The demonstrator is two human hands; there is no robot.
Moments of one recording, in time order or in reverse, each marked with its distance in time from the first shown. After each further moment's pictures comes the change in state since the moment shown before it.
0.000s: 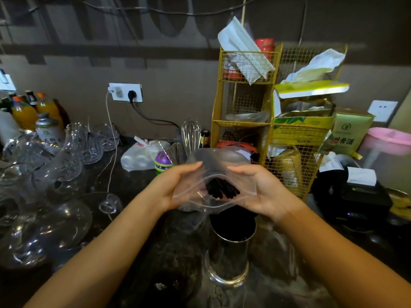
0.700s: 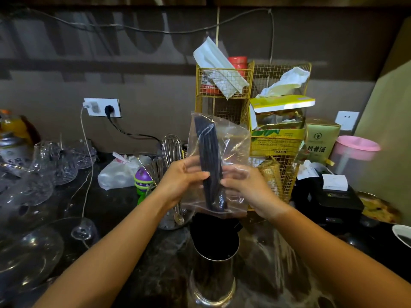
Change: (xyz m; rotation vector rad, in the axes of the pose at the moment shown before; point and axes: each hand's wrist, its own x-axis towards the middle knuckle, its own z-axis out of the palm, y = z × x) left_hand 0.057 0.008 0.023 0.393 0.000 0.361; right_hand 0.002 -0.018 -0.034 -0.642 0.426 -0.381
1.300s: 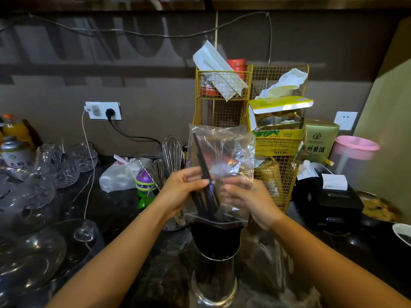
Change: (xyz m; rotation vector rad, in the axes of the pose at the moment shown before) left_hand -0.008 -0.019 -0.004 -0.087 -0.046 0.026; right_hand -0.016 0.019 0.000 0.089 0.022 -0.027
